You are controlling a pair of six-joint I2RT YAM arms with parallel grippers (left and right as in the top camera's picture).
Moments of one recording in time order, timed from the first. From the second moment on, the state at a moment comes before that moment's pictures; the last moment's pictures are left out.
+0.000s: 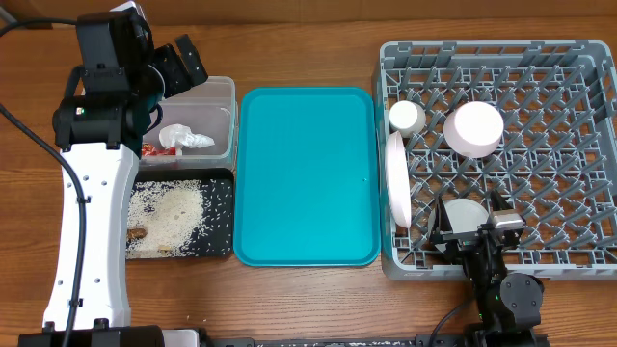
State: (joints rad) left arm 0.03 1.54 1.62 -0.76 0.04 -0.36; right arm 0.11 0.01 0.02 -0.03 0.00 0.04
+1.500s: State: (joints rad) left arm -0.07 1.26 1.40 -0.76 0.03 -0.36; right arm 0.11 0.01 0.02 -0.03 0.00 0.04
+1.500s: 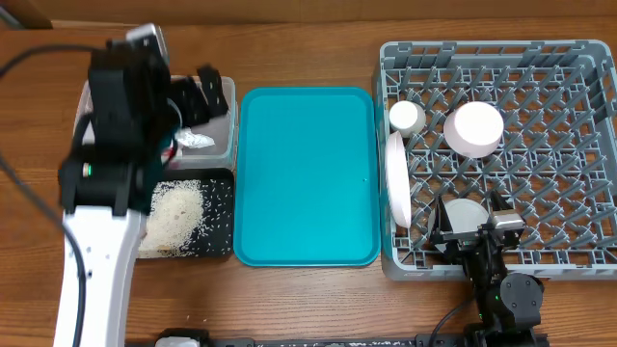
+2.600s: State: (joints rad) left arm -0.07 0.51 0.26 -0.07 -0.07 -0.36; right arm 0.11 0.01 0.02 -0.03 0.00 0.04
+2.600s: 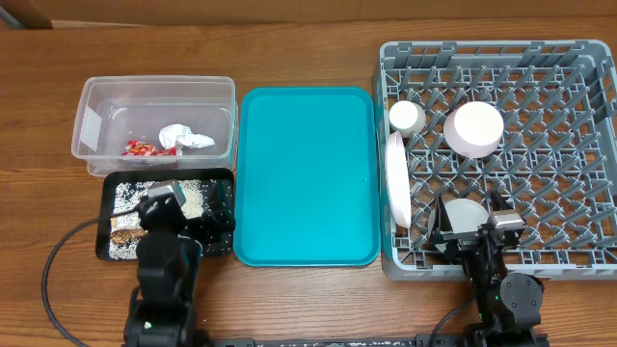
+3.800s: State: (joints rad) left arm -0.07 0.04 0.01 -0.07 -0.06 -0.05; right arm 0.11 0.01 0.02 -0.03 0.00 0.04
